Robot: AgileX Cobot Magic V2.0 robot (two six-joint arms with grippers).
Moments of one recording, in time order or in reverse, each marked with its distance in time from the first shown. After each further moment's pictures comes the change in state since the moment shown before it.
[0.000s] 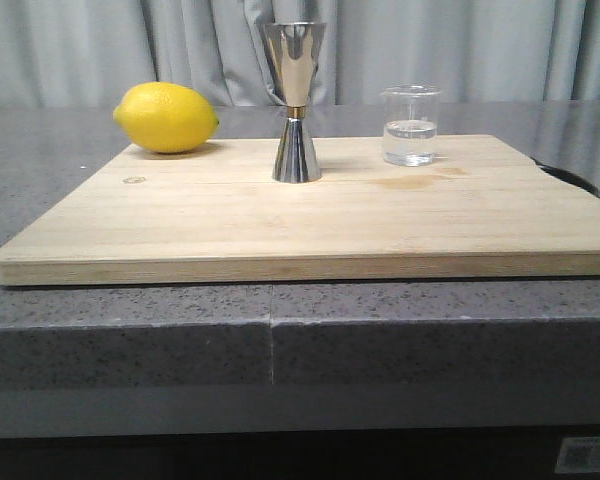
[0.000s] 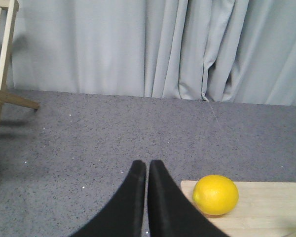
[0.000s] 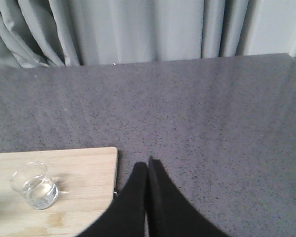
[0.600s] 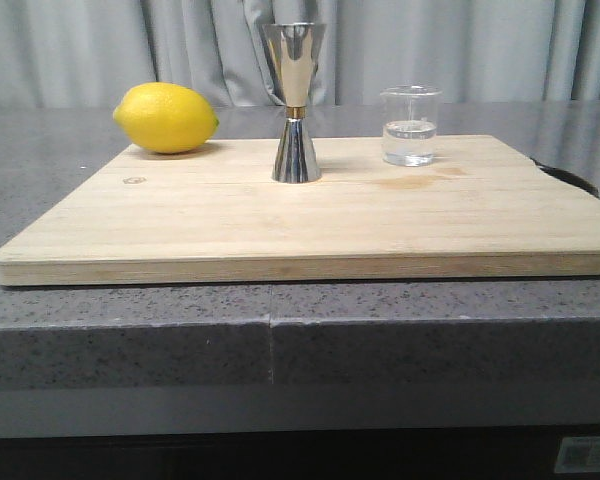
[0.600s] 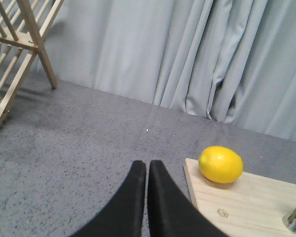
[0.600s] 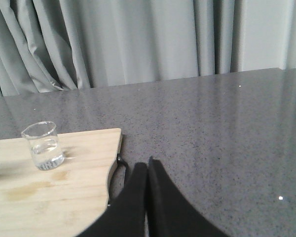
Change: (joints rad) left arm 0.000 -0.720 0.856 -0.045 -0.393 -0.101; right arm 0.000 -0.677 0.796 0.051 -0.423 0.000
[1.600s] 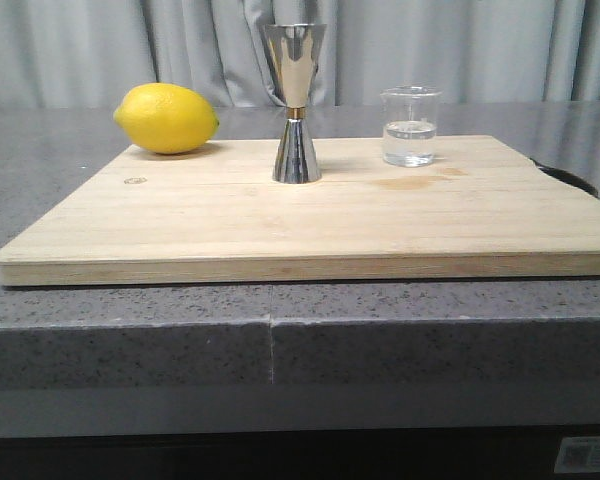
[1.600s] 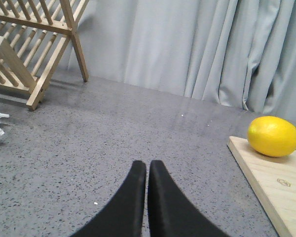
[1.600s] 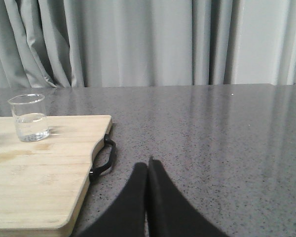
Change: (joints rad) left arm 0.000 -0.207 0.421 0.071 -0.294 0.000; right arm 0.000 -0.263 0.327 -0.092 -0.171 0.000
